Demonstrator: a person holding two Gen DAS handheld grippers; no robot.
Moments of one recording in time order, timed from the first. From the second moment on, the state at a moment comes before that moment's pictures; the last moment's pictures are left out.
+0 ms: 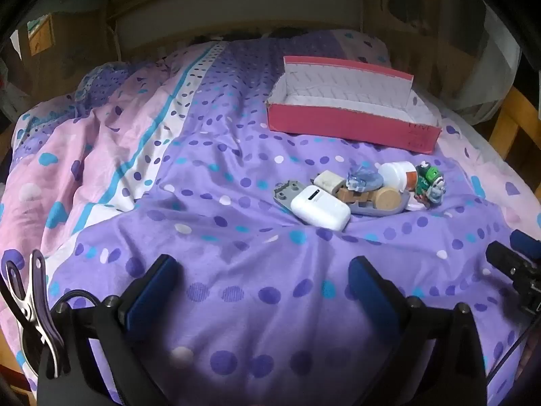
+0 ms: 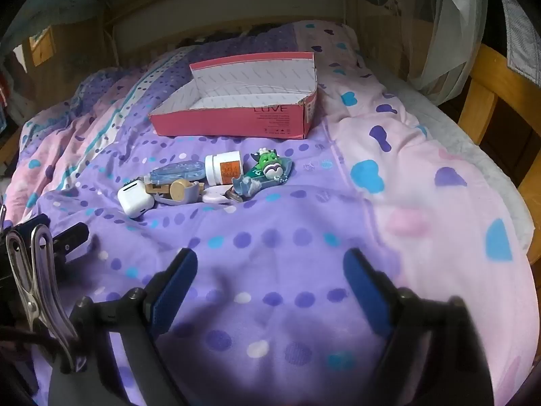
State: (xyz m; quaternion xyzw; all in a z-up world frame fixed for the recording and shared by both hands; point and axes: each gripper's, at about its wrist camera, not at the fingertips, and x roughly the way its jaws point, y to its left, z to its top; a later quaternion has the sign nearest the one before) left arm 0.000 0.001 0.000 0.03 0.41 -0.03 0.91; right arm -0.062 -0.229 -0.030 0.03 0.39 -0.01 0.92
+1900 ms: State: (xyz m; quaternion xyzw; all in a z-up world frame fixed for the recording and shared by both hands) left arm 0.000 0.000 0.000 0.04 0.41 -0.02 0.91; right arm -0.062 -0.229 -0.033 0.05 0.40 -0.01 0.92
